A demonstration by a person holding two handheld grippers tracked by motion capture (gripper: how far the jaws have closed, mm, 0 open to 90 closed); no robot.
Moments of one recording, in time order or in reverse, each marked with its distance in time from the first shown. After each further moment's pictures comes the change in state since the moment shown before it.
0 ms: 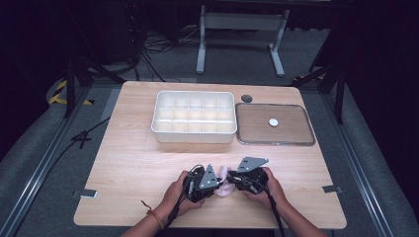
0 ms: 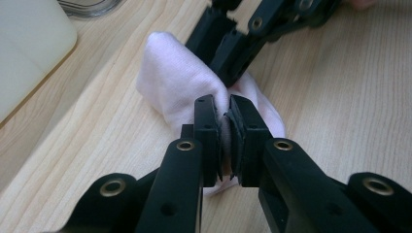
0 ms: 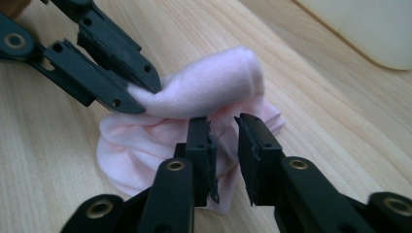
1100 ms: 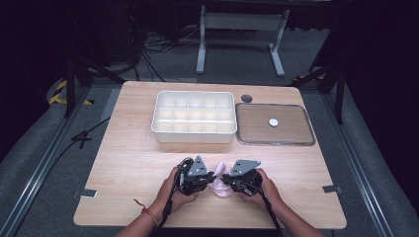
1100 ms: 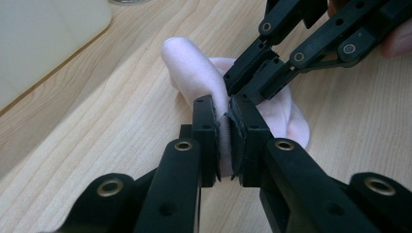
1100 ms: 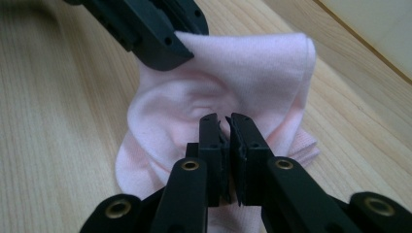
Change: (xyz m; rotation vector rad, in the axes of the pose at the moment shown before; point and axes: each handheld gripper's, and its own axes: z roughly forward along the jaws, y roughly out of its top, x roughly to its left) left arm 0.022 -0.006 -0.013 -0.037 -0.002 -0.160; right arm 0.014 0.006 0.014 0.017 0.015 -0.068
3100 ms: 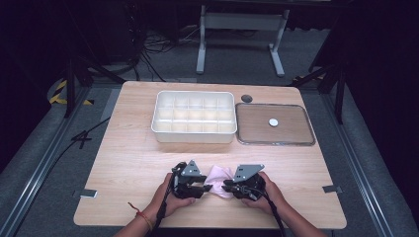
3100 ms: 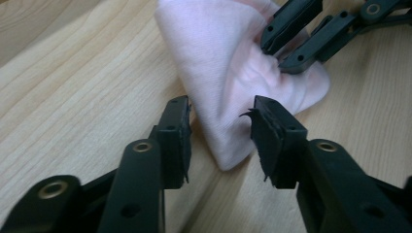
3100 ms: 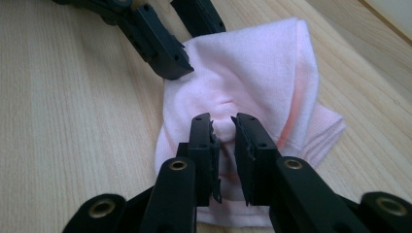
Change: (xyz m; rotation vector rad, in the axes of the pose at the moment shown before) left arm 0.010 -0.028 0.005 0.038 -0.078 -0.133; right arm 0.005 -0.008 -0.010 0.003 0.096 -0.033
